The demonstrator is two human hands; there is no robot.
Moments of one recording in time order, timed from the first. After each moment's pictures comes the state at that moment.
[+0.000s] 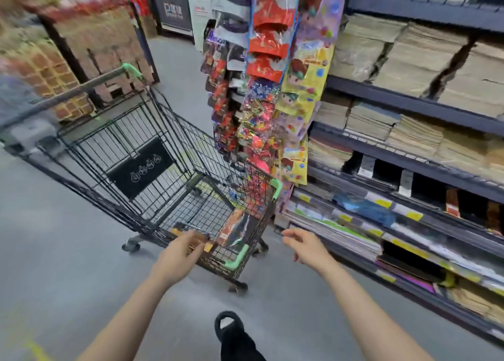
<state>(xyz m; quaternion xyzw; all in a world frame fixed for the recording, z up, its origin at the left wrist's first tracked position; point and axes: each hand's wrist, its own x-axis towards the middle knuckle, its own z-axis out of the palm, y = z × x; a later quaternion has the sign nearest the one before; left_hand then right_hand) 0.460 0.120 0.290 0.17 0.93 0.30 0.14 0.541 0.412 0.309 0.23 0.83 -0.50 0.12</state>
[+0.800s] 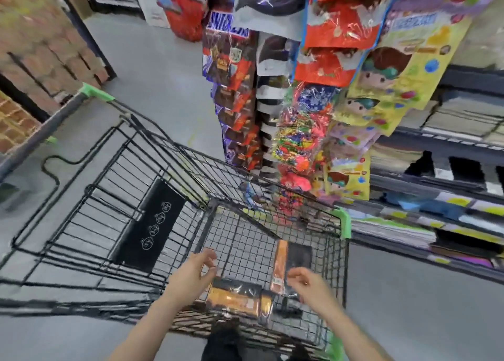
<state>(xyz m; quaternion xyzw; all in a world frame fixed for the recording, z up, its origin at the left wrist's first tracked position) 0.154 0.035 0.223 0.25 0.90 0.21 0.30 0.324 0.271 0.224 0.36 0.74 -0.54 0.18</state>
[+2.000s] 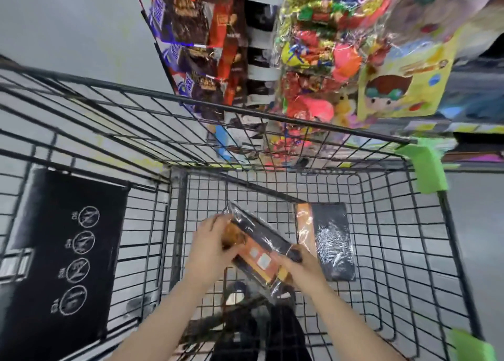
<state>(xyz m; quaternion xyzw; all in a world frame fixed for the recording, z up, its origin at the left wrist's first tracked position) 0.047 0.097 -0.010 0.37 0.85 0.25 0.28 0.217 0.209 0.011 0.60 0.49 -0.62 0.13</state>
